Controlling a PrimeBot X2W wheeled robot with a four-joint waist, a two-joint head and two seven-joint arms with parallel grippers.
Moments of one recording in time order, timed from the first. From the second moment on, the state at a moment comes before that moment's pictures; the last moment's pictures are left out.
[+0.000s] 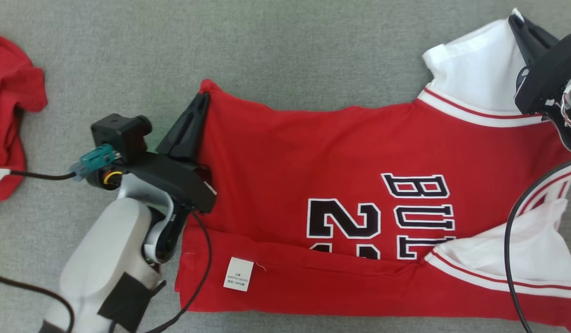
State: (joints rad) left arm -0.78 0.19 -0.46 0.28 -0.60 0.04 -0.07; right arm -1.16 -0.65 0.91 0.71 0.90 0.13 0.04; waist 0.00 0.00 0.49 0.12
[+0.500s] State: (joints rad) left arm -0.60 0.33 -0.41 0.04 -0.65 0.08 0.04; right arm -0.97 -0.83 0.99 0.31 1.07 0.13 -0.15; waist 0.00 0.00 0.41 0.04
